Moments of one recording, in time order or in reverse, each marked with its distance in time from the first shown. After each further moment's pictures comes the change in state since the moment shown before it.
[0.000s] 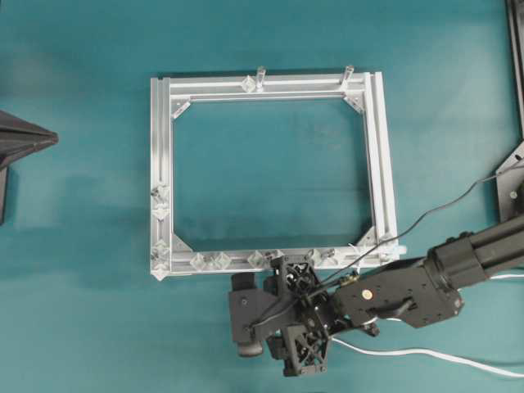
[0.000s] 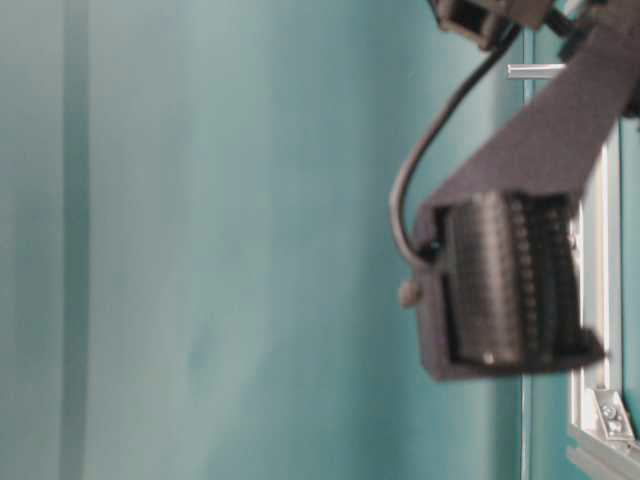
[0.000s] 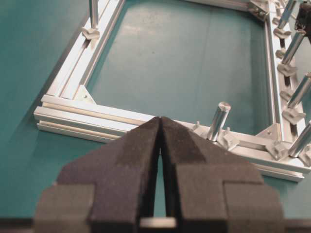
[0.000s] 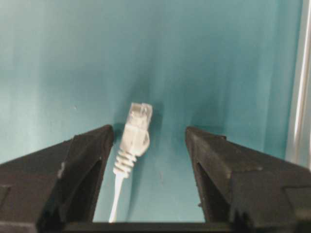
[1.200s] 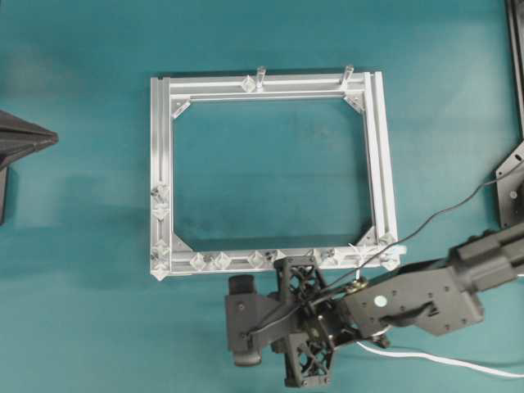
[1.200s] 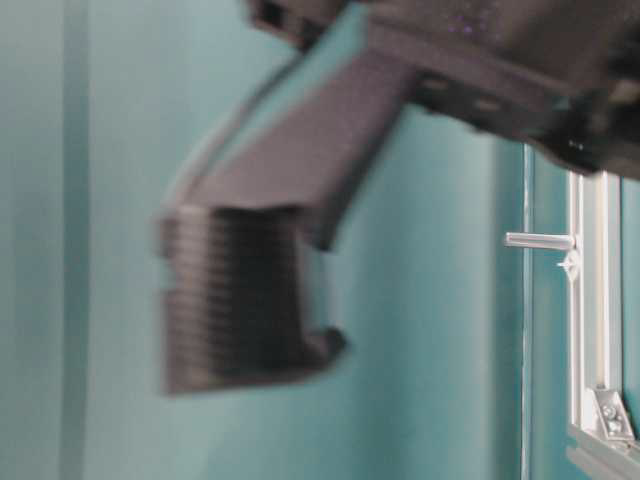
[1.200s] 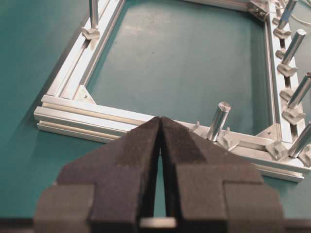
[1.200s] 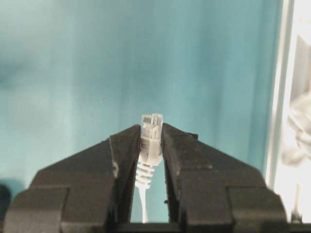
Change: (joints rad) left arm 0.000 0.000 0.000 -0.002 0.000 0.000; right arm 0.020 -0.106 -0.069 -0.002 0.215 0.043
